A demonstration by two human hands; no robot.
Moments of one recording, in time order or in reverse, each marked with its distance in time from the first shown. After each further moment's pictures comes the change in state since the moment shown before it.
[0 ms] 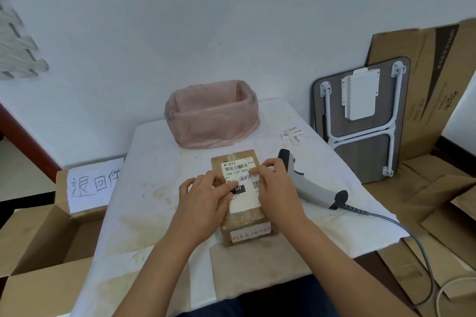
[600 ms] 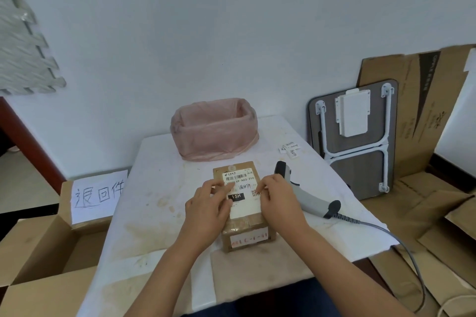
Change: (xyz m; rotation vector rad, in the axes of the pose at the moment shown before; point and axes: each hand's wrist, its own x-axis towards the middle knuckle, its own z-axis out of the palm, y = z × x) left_hand -0.003 0.005 0.008 -0.195 0.016 -0.138; right_hand -0.009 -0.004 -0.014 0.027 -0.027 0.042
